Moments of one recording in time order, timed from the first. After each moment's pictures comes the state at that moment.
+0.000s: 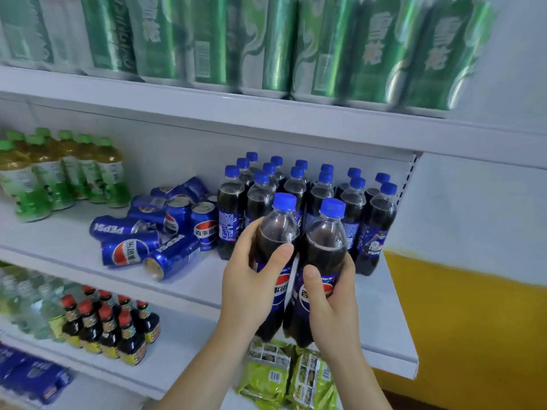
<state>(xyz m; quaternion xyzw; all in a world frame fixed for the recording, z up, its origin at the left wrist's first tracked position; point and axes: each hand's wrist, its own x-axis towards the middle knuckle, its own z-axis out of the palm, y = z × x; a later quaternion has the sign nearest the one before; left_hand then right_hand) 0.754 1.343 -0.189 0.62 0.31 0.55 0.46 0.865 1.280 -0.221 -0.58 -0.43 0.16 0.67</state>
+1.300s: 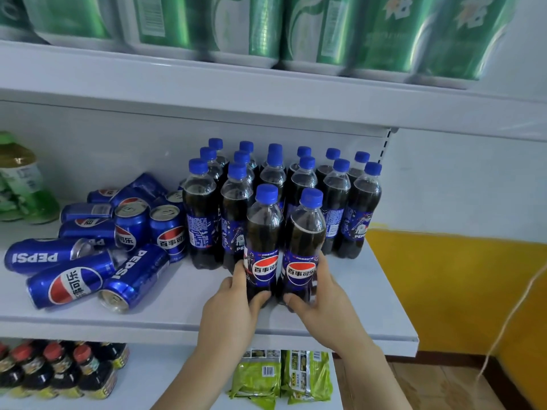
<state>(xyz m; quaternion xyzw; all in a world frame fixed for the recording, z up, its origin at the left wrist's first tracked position) 0.751 1.426 -0.278 0.84 0.43 0.25 0.22 0.901 1.320 -0.269 -0.77 -0.46 0.14 0.42</state>
